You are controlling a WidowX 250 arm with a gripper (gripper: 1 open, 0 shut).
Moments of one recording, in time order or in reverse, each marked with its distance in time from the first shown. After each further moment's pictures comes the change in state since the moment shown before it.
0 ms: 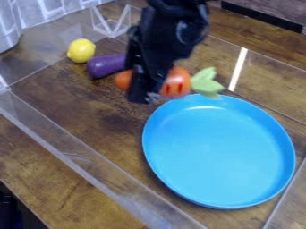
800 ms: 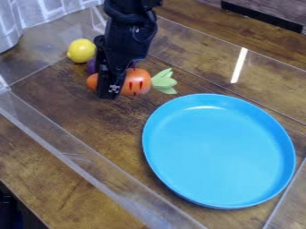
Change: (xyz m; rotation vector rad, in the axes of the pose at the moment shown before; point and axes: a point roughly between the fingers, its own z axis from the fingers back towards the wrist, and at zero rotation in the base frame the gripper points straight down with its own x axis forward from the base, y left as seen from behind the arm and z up) arm -0.032 0.058 -0.067 -0.123 0.008 0.051
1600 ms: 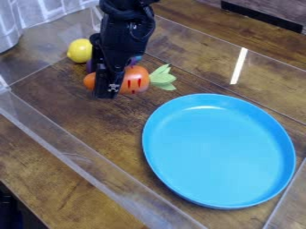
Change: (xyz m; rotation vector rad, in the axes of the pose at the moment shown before) arm -0.005 -0.006 0.005 -0.012 0.002 0.052
